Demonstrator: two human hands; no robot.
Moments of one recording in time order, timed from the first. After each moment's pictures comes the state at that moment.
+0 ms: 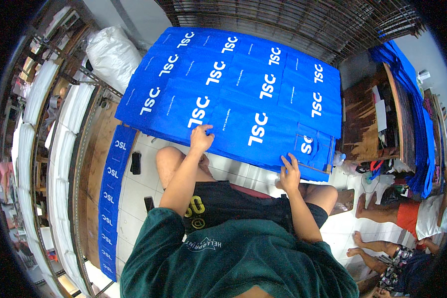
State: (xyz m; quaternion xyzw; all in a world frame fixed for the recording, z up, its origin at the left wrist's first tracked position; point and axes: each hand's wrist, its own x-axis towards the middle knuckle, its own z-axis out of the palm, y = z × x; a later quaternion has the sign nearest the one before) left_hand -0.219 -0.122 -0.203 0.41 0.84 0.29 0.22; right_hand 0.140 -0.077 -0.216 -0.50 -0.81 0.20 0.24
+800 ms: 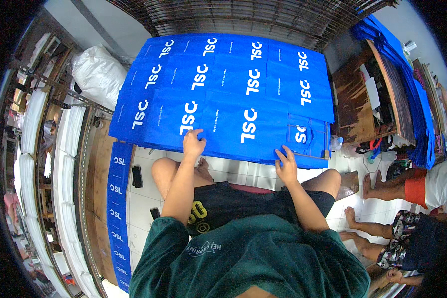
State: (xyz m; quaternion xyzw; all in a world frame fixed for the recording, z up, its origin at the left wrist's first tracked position) left_hand -0.222 -0.124 -0.207 0.46 0.83 0.26 0.17; right_hand 0.138 -0.080 -0.218 -0.50 -0.81 0.19 0.24
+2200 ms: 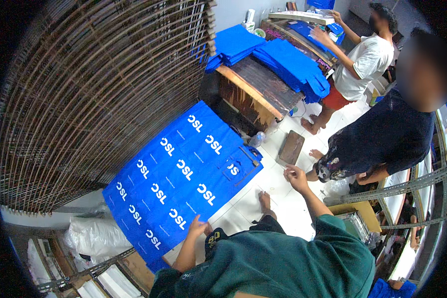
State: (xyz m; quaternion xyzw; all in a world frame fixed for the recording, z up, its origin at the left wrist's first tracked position) left_hand -0.213 -0.085 -0.081 0.65 0.58 -0.06 0.49; right_hand 0.307 -0.151 0.070 -0.78 -0.42 0.27 0.38
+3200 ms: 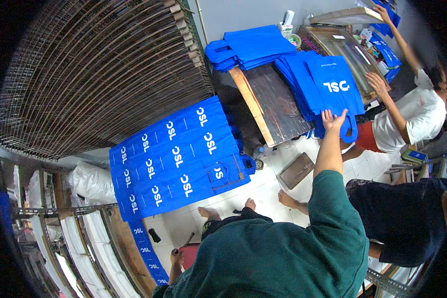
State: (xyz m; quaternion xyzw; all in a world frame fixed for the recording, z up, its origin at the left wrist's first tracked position) left_hand -0.109 -0.363 -0.013 0.11 0.85 0.20 0.48; right_hand 0.675 0.180 0.153 -0.40 0.15 0.42 0.80
